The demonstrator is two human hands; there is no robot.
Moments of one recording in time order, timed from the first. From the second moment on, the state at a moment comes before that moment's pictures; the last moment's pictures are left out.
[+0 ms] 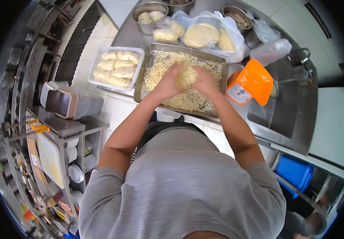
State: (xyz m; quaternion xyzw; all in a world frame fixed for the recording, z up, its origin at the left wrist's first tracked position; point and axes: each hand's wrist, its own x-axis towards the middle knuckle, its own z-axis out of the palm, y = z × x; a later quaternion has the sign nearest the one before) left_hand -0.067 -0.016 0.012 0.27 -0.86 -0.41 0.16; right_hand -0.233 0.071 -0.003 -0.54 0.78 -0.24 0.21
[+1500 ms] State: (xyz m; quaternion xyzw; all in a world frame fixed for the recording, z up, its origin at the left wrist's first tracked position) left_hand -0.079 0.005 -0.019 0.30 -0.92 -0.26 0.02; right_hand -0.276 0.089 0.246 -0.46 0.55 -0.65 0.27
